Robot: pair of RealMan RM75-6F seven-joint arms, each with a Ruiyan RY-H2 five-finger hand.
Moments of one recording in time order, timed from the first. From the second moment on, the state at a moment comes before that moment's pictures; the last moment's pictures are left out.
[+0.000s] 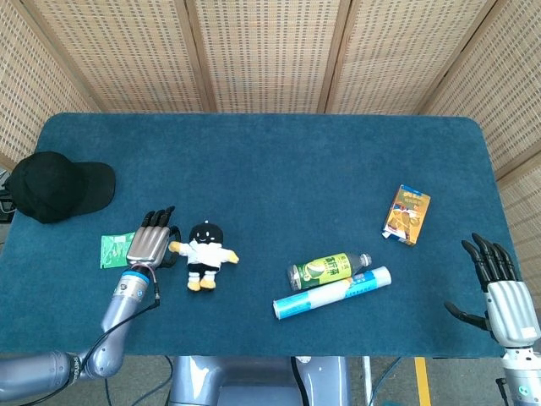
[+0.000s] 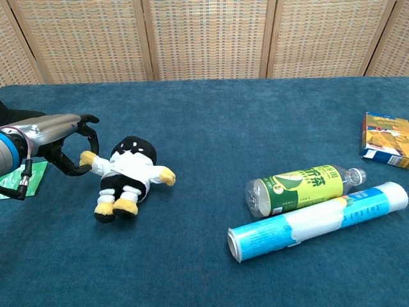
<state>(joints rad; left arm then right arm) -0.65 -1.58 -0.19 -1.57 0.80 1.10 0.60 0.06 -1.14 0.06 -1.58 -1.61 1.59 0.20</state>
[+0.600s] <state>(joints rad) -0.63 -1.58 -0.17 -1.57 0.83 1.14 0.58 0.07 -1.13 0.06 -1.59 -1.61 1.59 0.20</state>
